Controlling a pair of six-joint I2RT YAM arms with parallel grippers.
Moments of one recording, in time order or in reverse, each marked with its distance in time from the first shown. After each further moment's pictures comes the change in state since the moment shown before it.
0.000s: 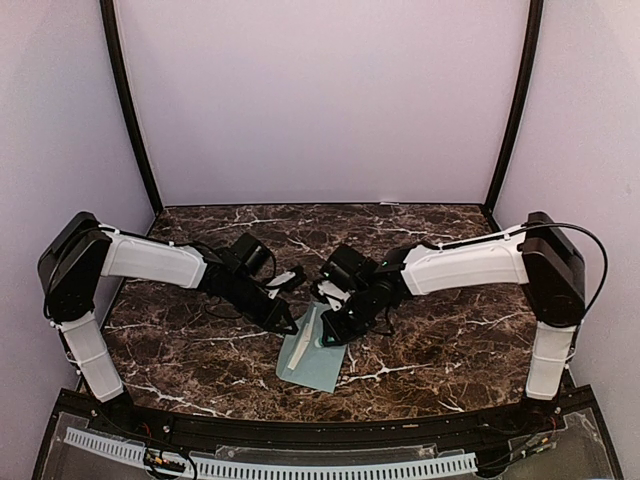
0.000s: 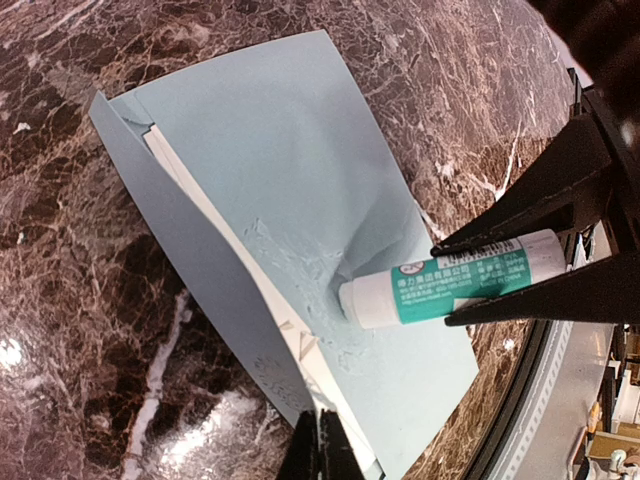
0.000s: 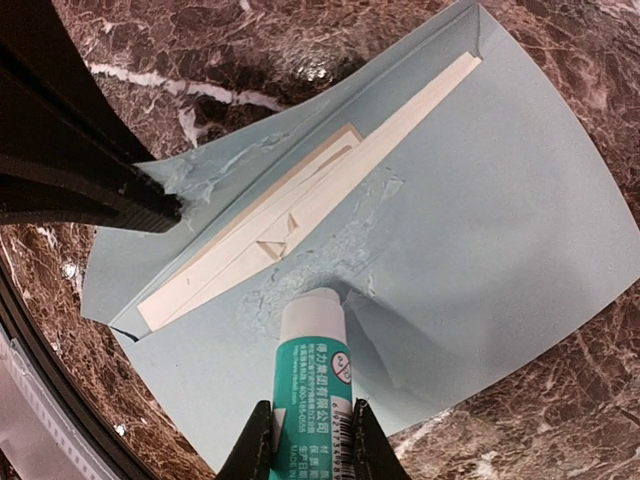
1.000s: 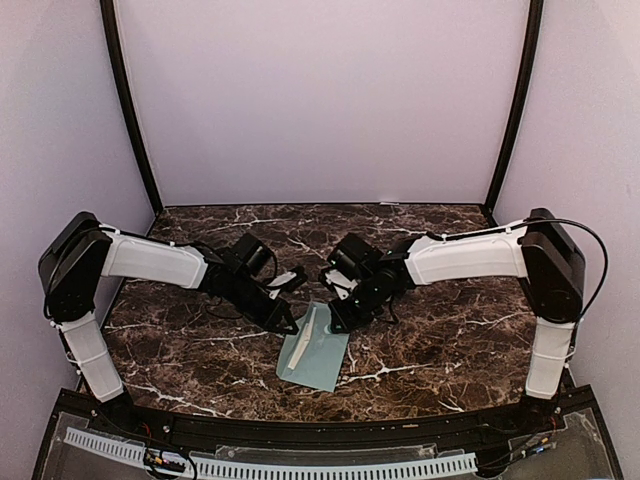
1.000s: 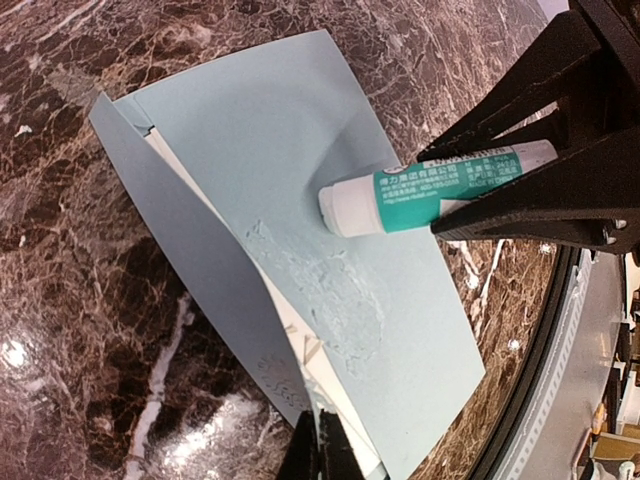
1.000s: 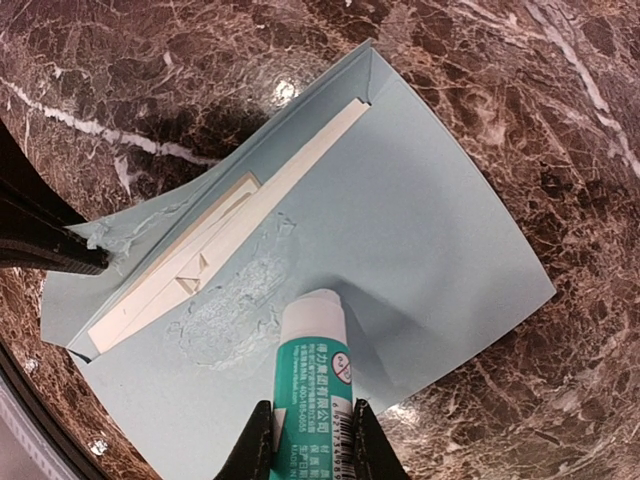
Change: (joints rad) left arm -0.005 0.002 0.004 -0.001 -0.022 0.000; right arm -0.060 0.002 0.024 -0.024 0.053 -0.065
